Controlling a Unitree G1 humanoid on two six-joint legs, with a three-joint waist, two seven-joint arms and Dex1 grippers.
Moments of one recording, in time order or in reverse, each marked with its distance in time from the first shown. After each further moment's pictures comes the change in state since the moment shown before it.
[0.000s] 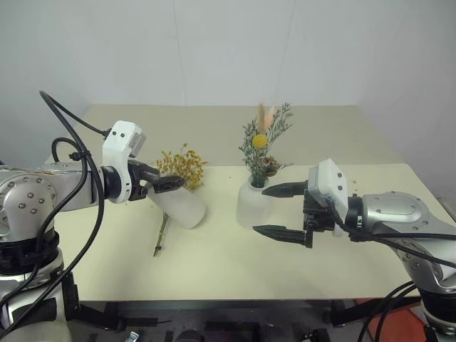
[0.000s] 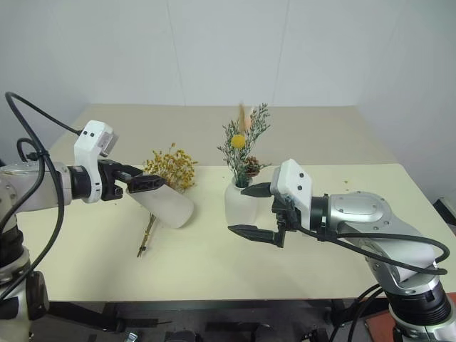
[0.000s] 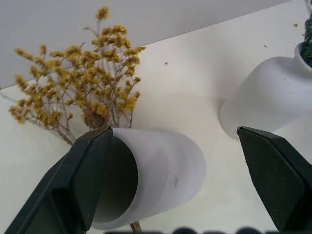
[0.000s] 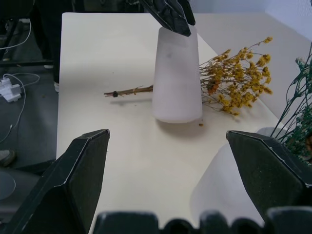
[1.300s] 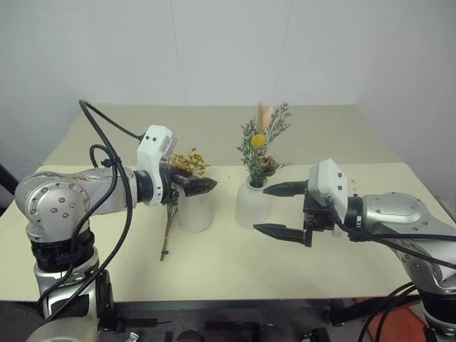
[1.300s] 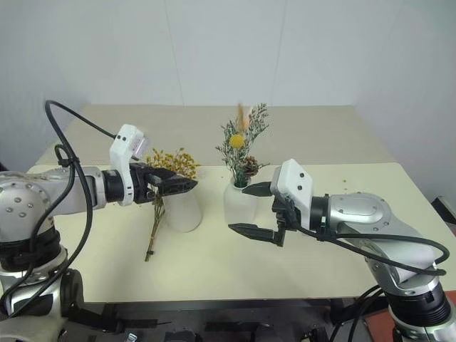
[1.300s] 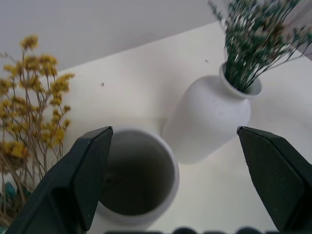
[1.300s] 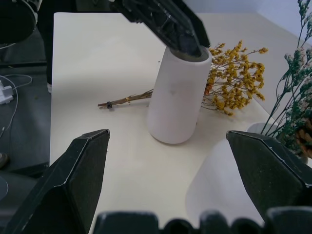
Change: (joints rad) left arm -0.061 -0.182 -0.013 -0.020 -0.083 0.000 0.087; right arm 0.007 0.008 -0.001 -0.002 -0.008 -0.002 -0.020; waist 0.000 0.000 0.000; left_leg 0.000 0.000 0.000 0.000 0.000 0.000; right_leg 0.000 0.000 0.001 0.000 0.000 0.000
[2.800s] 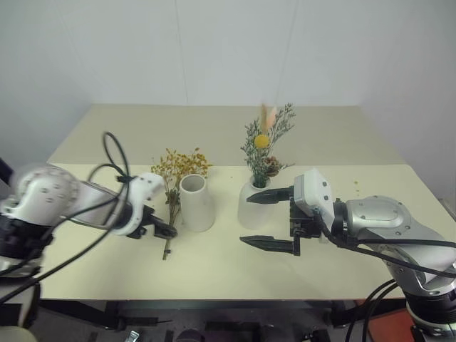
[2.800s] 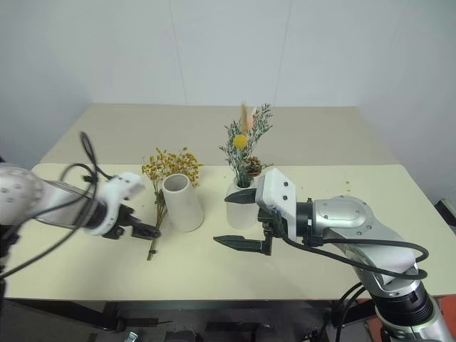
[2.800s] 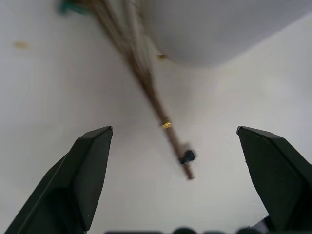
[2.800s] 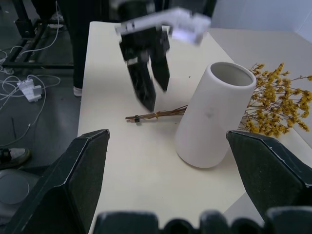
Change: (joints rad) left arm 0.031 0.386 -0.558 0.291 -0.389 0.000 0.338; right arm -0.016 0.058 0.076 -0.025 -0.029 -0.042 0.035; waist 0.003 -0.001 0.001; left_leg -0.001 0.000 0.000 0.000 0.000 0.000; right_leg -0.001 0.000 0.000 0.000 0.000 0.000
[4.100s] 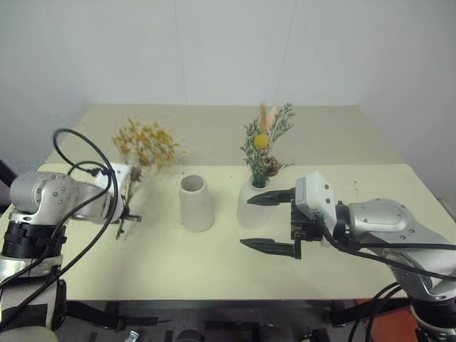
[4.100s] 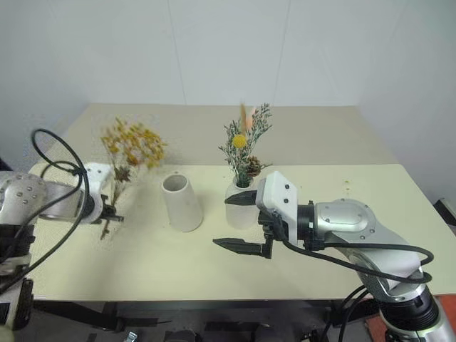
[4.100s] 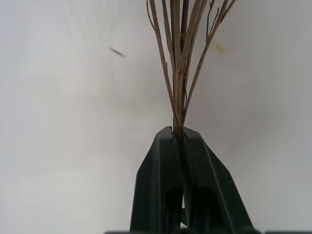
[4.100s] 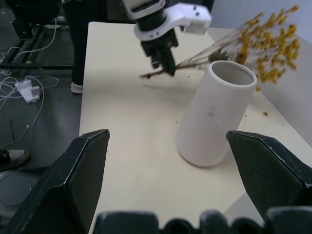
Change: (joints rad) left arm -0.001 -0.113 0.348 0.115 0.495 -0.022 0.171; right arm 0.003 -0.026 -0.004 -0.028 0.035 0.004 -0.023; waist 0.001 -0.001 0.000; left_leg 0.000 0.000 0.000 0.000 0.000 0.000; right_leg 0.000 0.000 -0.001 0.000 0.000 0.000
